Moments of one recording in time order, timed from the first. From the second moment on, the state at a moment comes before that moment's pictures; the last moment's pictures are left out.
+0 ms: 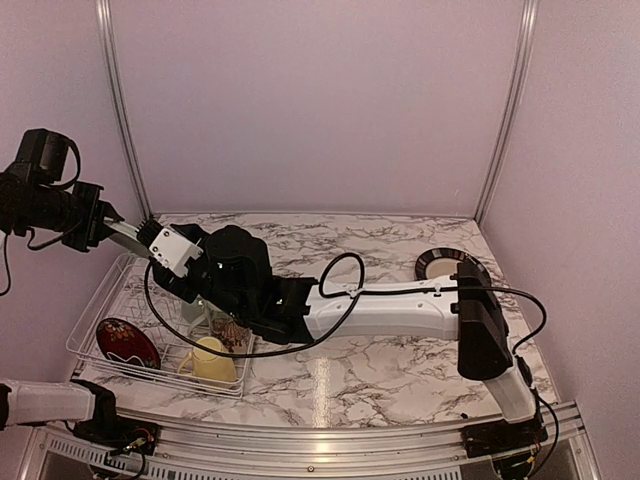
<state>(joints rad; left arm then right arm) -0.18 1.06 1.53 -1.24 0.10 -1.46 1.32 2.26 1.97 0.35 0.35 -0.47</state>
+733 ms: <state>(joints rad) -0.18 1.02 1.52 -1.20 0.14 -1.48 1.32 2.39 2.15 0.34 0.40 -0.53</state>
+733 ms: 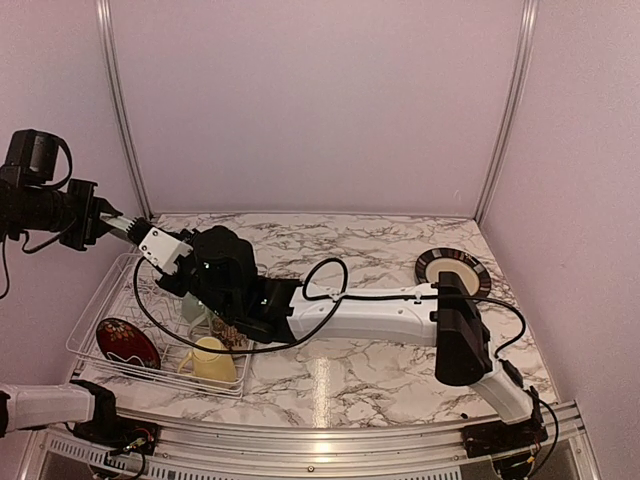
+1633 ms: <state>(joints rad) -0.17 0.95 1.48 -1.02 0.05 -1.37 1.26 2.26 1.99 0.28 0.50 -0.36</state>
